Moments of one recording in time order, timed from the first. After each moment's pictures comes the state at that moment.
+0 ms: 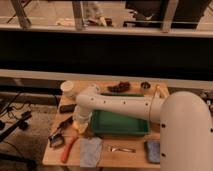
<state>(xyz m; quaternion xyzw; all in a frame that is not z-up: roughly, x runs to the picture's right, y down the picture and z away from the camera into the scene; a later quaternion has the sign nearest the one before) -0.155 0.189 0.808 -0.31 -0.26 -0.18 0.90</state>
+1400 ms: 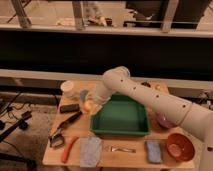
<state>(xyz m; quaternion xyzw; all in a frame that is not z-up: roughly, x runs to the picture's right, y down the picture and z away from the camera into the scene) -0.076 0.070 0.752 -0.24 -0.30 -0.07 0.92</state>
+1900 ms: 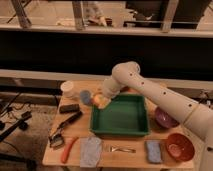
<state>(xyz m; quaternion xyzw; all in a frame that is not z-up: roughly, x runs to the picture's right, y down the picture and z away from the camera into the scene) -0.020 0.040 0.782 -0.23 -0.27 -0.04 0.93</state>
